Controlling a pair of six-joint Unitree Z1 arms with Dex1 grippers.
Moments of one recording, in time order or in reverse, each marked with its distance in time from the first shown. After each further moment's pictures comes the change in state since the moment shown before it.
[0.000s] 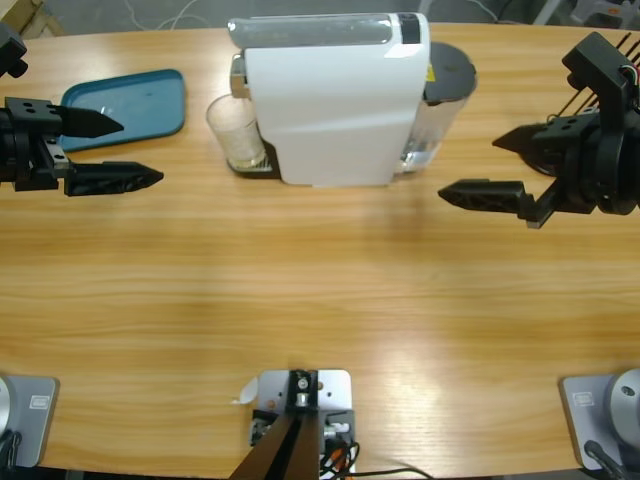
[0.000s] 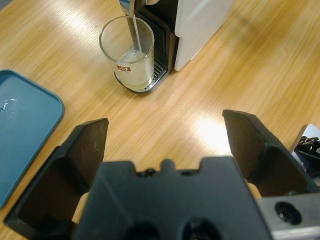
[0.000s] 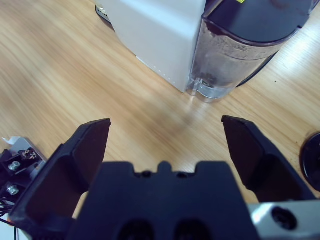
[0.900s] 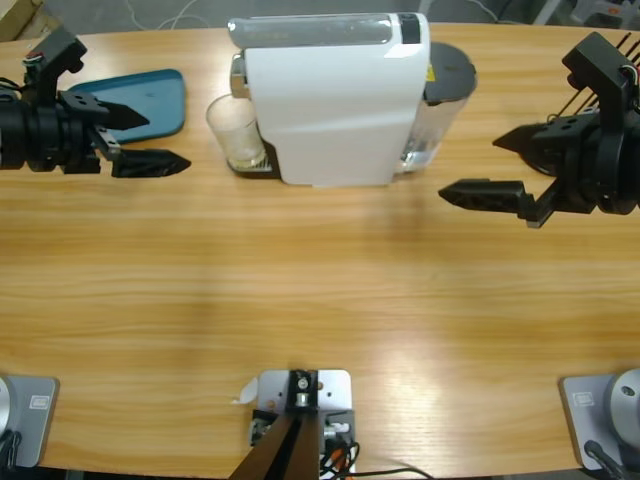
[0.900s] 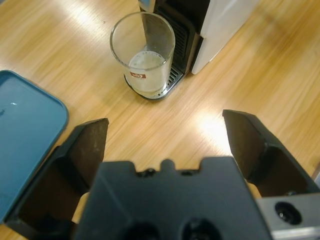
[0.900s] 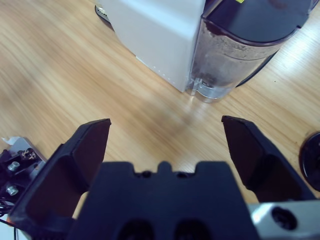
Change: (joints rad) arm 0 0.001 0.141 -0.002 -0.119 0.039 0.002; arm 1 0.000 0.000 0.000 0.000 -0.004 0.000
